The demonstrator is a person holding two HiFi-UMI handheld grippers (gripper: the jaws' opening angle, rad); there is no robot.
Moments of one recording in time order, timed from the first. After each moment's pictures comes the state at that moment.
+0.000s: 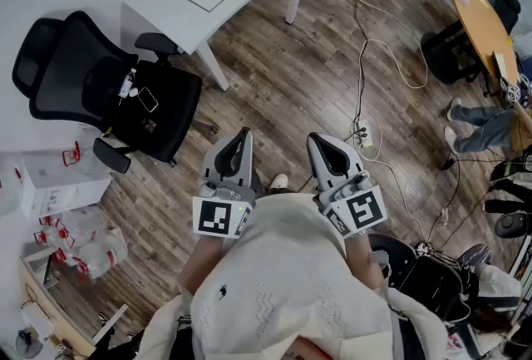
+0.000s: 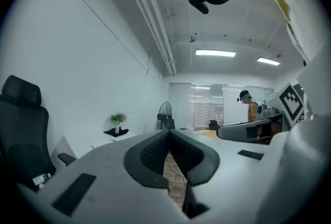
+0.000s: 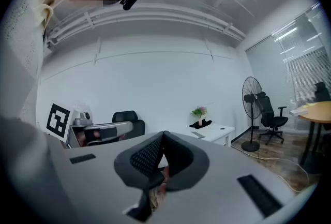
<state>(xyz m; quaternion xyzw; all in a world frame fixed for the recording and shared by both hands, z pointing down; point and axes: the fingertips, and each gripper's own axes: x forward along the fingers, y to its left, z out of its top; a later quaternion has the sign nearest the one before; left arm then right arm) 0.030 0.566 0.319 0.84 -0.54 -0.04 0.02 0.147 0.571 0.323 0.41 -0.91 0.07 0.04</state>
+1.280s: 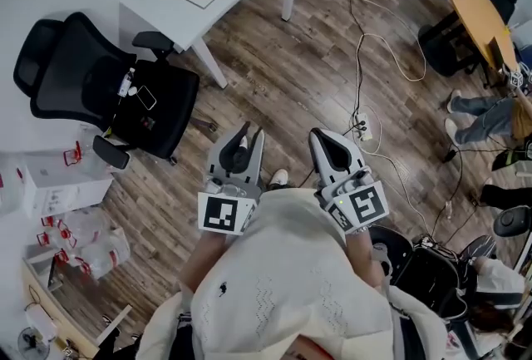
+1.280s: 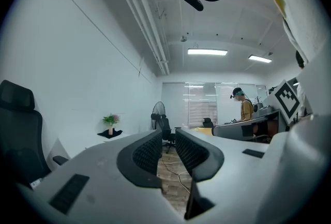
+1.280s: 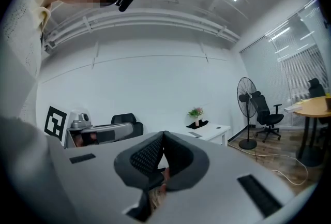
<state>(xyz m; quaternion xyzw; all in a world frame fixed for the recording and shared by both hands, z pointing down) 0.063 0.597 0.315 0.86 -0.51 -0.03 0.03 0.170 0.603 0.324 0.43 -0.90 0.08 0.02</state>
